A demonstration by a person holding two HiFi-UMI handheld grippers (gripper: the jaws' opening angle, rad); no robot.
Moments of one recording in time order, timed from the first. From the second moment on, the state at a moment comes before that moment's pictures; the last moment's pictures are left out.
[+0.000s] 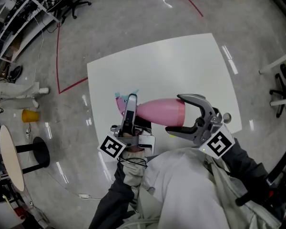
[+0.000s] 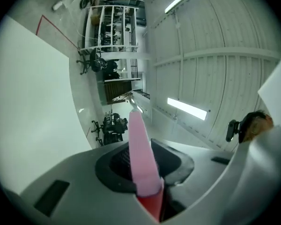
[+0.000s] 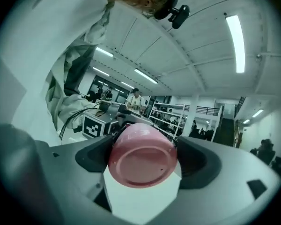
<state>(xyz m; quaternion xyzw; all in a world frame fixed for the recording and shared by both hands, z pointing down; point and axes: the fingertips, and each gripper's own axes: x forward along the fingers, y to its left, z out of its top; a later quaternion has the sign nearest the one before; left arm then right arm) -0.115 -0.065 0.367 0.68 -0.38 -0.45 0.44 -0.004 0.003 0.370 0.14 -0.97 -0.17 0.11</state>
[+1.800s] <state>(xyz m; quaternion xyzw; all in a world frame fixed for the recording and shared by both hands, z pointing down) -0.059 -0.060 0.508 0.88 -0.47 0.08 0.07 0.094 -0.050 0.526 0.33 -0.92 0.21 0.06</state>
